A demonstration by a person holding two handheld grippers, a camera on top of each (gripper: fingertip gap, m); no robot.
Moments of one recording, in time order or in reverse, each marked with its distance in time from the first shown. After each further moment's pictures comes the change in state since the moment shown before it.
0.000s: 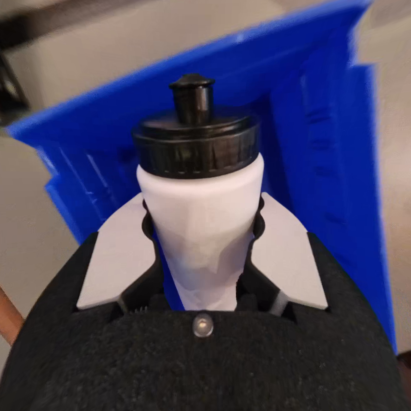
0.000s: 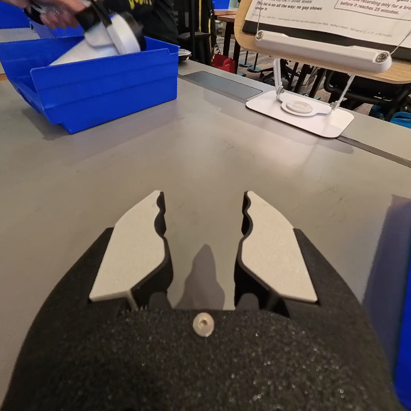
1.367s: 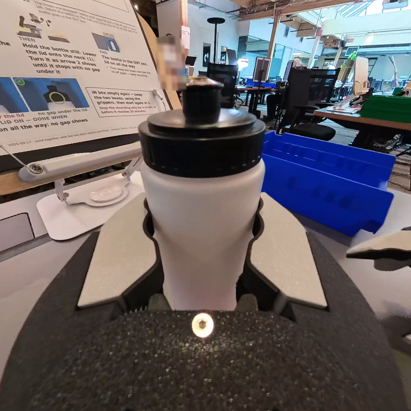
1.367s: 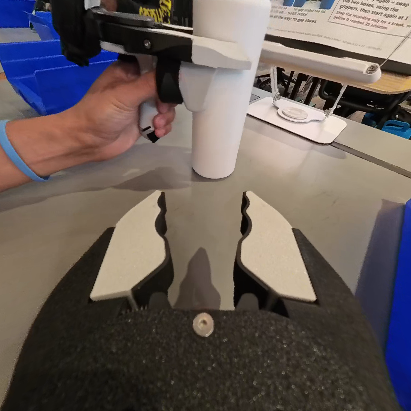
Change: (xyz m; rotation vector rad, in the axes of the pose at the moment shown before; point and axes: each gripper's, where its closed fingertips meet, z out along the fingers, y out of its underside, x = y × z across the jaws) left arm 0.363 -0.089 -0.019 1.095 0.393 0.309; right arm 0.001 -0.004 -0.005 0.015 0.010 -0.023
